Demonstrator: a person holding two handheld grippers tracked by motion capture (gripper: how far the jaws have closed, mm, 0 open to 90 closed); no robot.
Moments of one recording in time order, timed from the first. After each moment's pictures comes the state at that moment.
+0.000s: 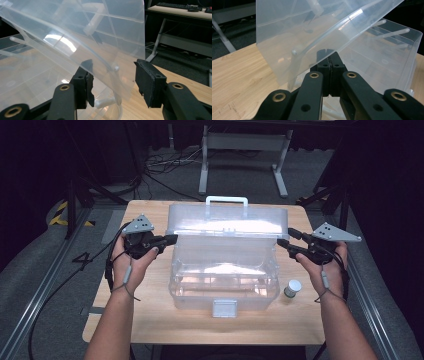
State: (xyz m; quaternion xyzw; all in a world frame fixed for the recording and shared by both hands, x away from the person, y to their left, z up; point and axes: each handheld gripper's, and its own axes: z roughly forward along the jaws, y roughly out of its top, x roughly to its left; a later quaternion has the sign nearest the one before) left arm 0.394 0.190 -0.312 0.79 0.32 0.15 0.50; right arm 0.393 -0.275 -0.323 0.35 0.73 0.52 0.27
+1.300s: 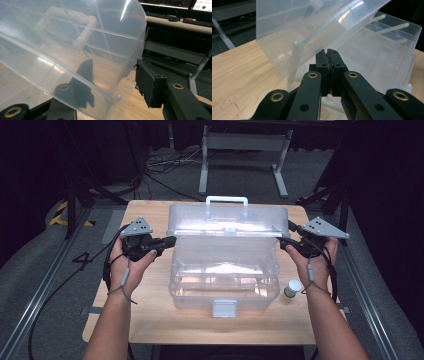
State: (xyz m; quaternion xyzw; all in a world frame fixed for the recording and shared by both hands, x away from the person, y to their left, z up) left arm 0.388 0.193 -0.315 0.80 0.32 0.14 0.49; right arm 0.405 -0.252 -0.320 0.36 0.70 0.52 0.33
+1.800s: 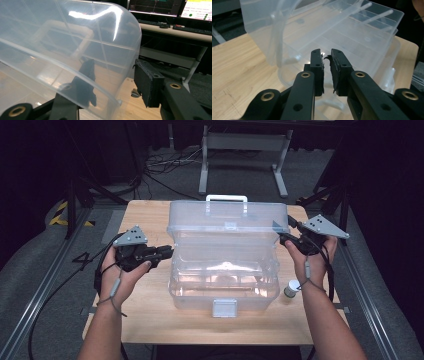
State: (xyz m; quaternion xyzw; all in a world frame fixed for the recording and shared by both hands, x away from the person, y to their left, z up) left arm 0.363 0.204 -0.314 0.81 0.31 0.12 0.48; right arm 0.408 -0.247 -0.316 0.37 0.68 0.53 0.35
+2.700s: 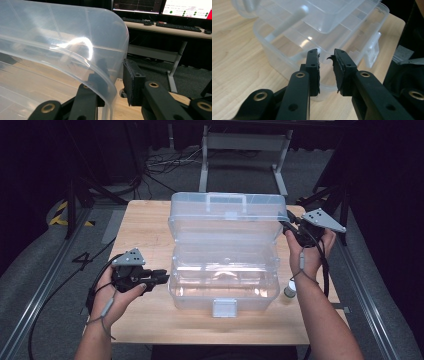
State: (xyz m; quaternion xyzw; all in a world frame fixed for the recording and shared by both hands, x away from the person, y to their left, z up) left arm 0.334 0.214 -0.348 0.84 0.32 0.05 0.44; right arm 0.422 -0.243 -0.310 0.42 0.65 0.51 0.38
